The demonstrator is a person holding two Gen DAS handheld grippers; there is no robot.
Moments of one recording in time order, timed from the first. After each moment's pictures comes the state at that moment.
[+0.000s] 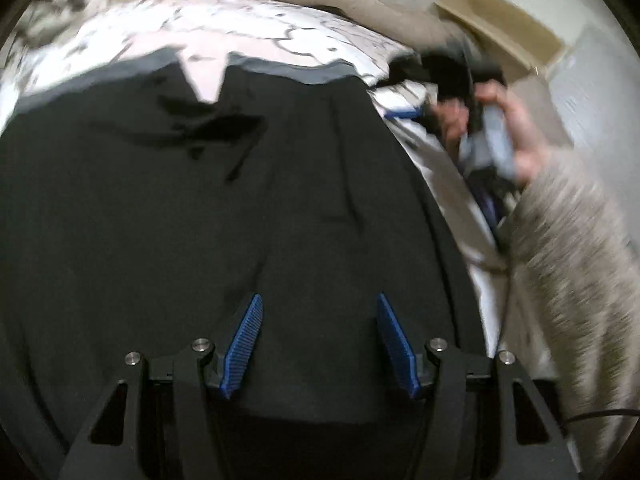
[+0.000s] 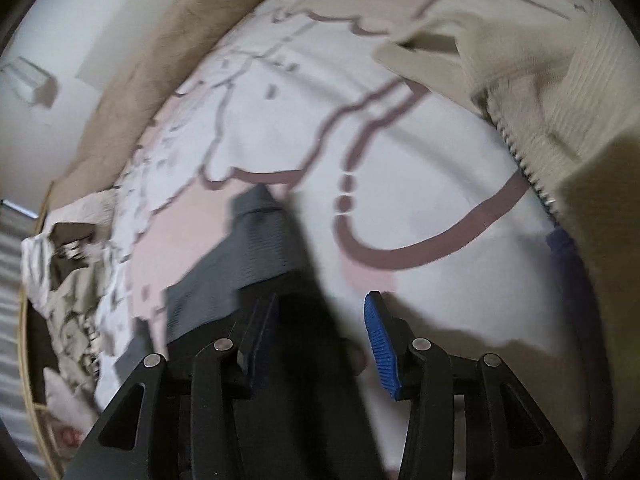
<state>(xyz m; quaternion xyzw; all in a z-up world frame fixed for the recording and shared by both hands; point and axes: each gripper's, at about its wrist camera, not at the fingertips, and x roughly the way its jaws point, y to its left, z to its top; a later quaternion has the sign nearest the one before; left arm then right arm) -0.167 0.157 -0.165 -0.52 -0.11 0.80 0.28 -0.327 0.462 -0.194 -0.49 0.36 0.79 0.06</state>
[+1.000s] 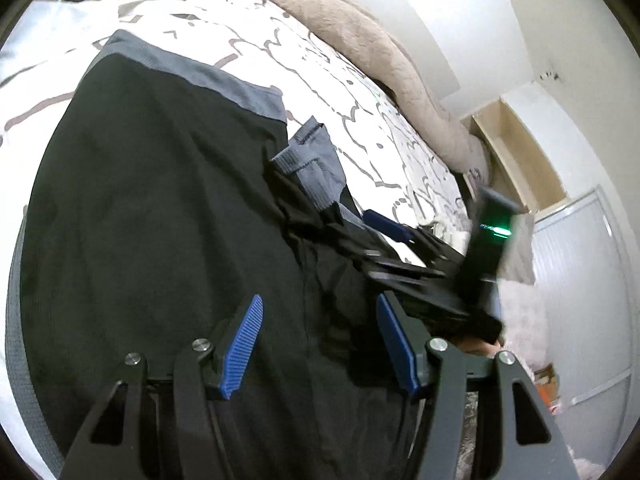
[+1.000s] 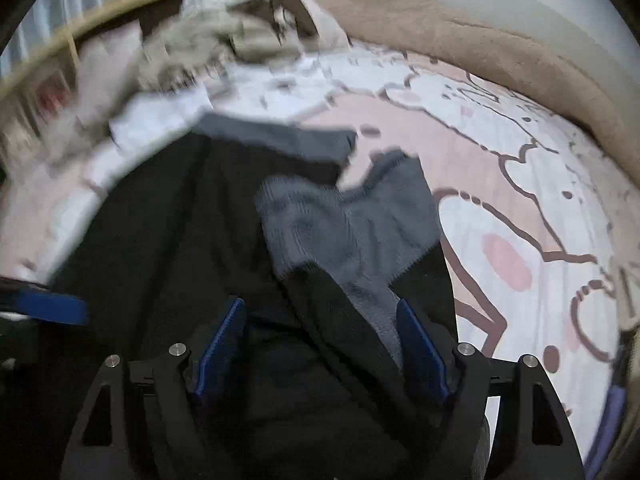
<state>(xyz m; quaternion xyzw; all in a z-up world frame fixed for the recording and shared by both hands) -0.194 0.054 -0.136 -0.48 -0.31 0.78 0.23 -0.248 0.247 -0.152 -0.43 -0.08 0.87 -0.23</state>
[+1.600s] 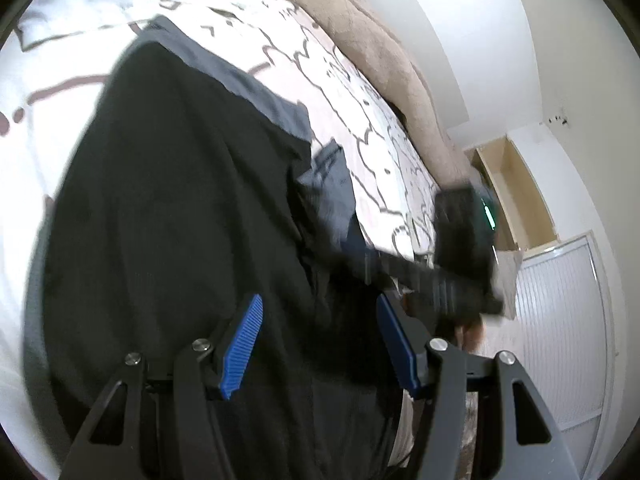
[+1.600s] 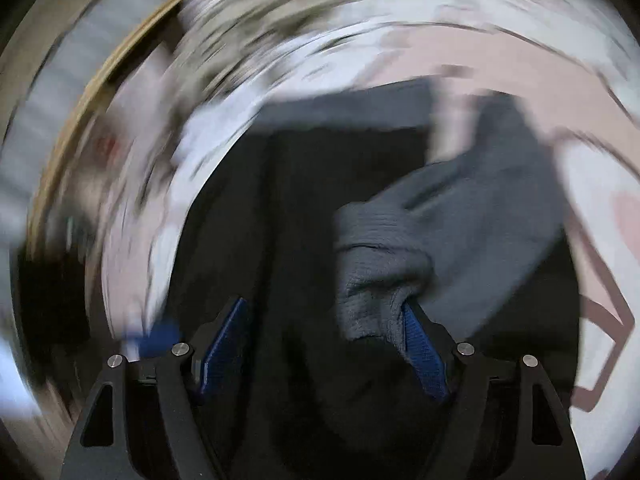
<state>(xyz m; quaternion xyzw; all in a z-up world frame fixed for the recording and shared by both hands) -0.201 0.011 -0.136 -0.47 -0.37 0.77 0.21 -0.285 0.195 -0.174 -0.56 0.02 0.73 -0.40</state>
